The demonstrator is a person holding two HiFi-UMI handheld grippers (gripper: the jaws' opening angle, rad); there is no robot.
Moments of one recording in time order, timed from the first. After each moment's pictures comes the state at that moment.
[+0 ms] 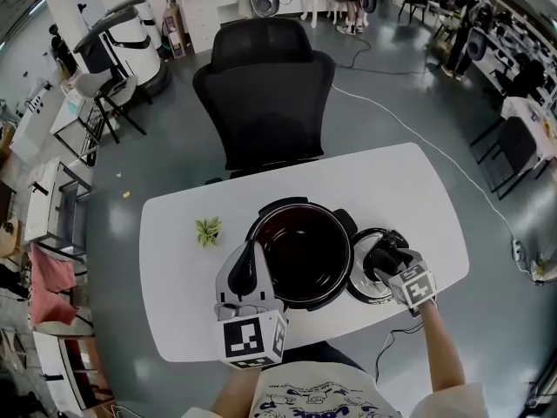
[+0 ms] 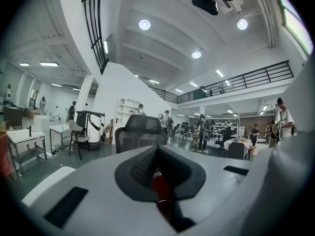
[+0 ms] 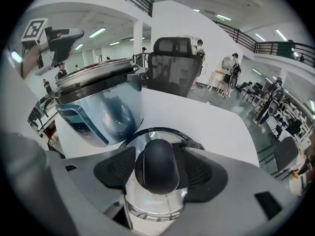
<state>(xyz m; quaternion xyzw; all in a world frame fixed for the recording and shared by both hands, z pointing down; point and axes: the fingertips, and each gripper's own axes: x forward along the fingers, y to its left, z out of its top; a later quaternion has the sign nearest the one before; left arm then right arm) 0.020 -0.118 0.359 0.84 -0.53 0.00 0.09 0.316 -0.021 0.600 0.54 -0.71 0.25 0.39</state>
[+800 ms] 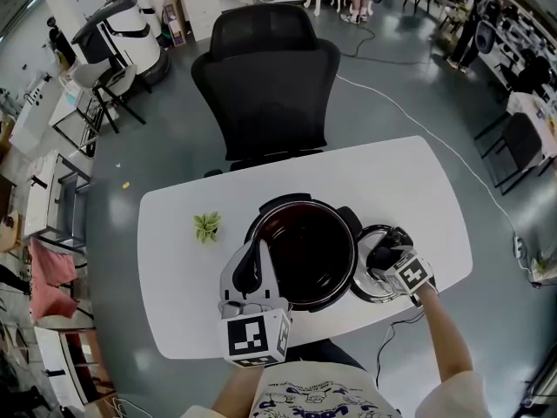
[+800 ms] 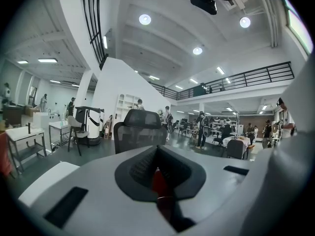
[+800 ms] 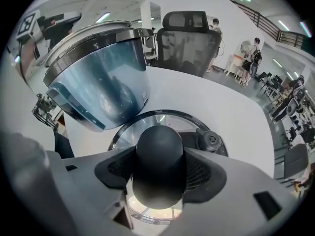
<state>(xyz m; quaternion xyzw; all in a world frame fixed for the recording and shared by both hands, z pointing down) 0.030 -0.132 0.384 0.85 -0.52 0.04 0.10 0.316 -0.029 0.660 0.44 -0.71 0.31 0.46</state>
